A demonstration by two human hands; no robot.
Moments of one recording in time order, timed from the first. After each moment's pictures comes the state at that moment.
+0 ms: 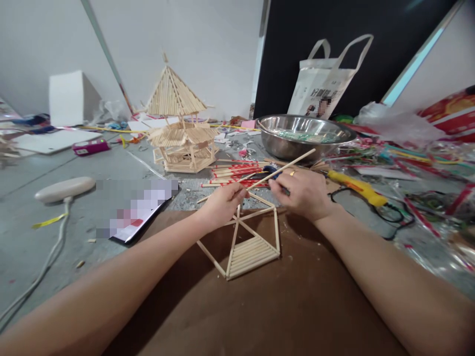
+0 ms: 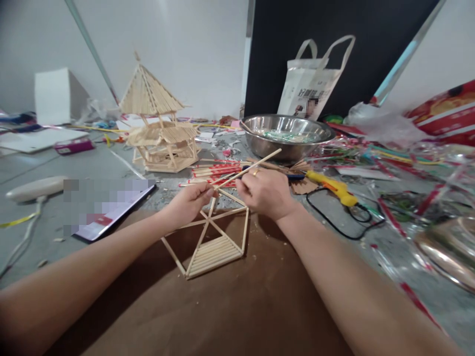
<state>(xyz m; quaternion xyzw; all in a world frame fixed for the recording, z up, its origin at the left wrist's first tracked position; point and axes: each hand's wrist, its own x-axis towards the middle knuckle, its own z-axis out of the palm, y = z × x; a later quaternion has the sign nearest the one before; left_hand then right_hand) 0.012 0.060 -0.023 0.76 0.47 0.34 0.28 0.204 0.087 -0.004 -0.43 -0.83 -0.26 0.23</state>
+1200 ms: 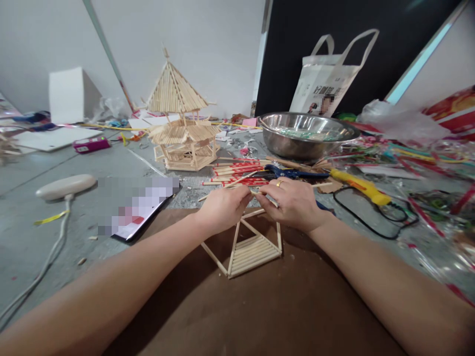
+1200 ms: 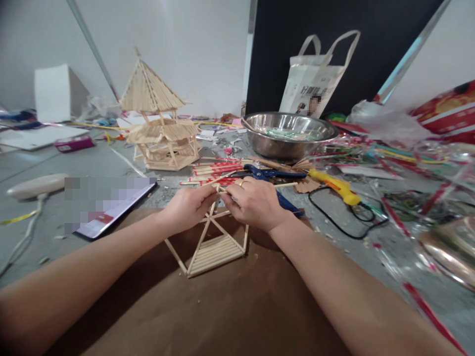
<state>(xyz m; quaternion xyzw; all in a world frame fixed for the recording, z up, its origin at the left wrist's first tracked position) 0.014 0.047 -0.014 0.85 0.49 0.20 0.02 0.186 0.069 -0.012 -0.35 -0.88 -0.24 0.24</state>
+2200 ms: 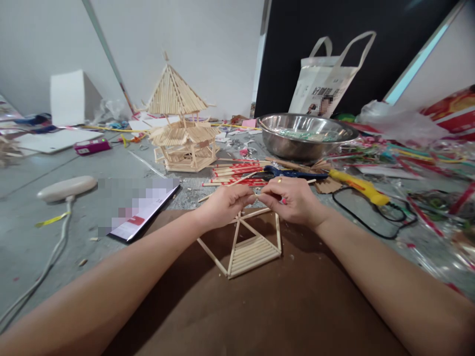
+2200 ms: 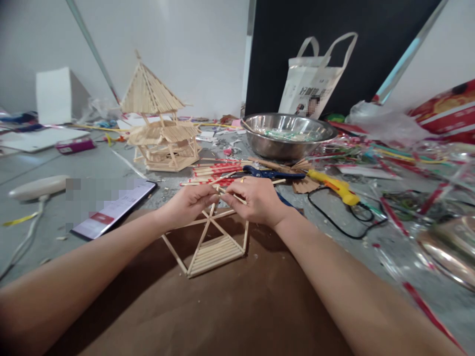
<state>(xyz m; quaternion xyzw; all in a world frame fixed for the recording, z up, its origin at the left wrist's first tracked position) 0.009 0.053 -0.009 0.86 0.38 0.30 0.19 0.191 0.072 0.000 -0.30 -0.91 -0.05 0.26</state>
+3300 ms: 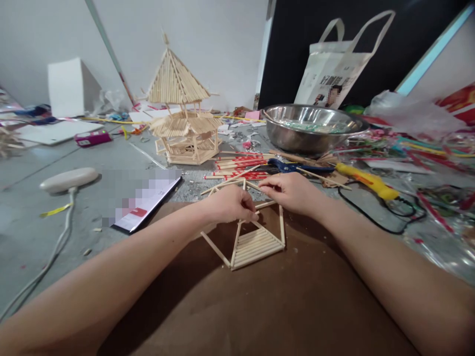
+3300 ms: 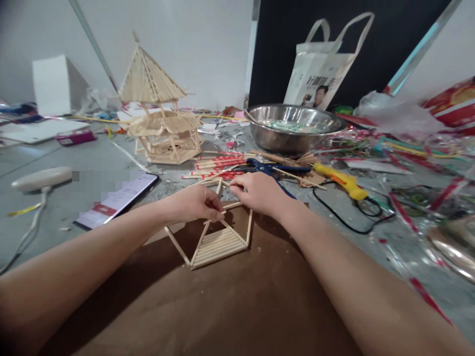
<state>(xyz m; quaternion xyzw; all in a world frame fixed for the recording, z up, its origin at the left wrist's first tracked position) 0.011 0.052 -0.006 0.80 0.48 0.11 0.33 0.188 0.083 -0.005 -0.40 -0.90 0.03 0.14</state>
